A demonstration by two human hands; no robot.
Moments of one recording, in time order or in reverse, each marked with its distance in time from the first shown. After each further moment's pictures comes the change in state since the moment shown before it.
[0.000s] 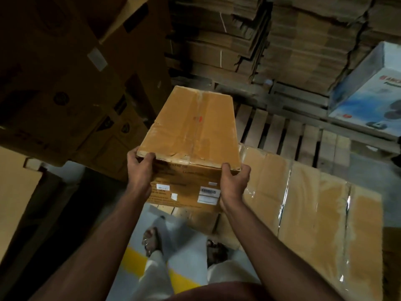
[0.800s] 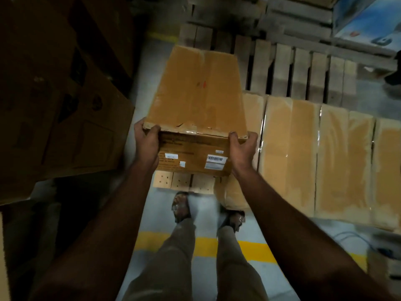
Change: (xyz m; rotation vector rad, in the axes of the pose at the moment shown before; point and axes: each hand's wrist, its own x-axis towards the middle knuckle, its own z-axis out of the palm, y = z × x) left_hand 0.280 -0.068 -0.017 0.073 -0.279 -0.155; right_hand 0.074 0.113 0.202 -0.253 0.259 0.070
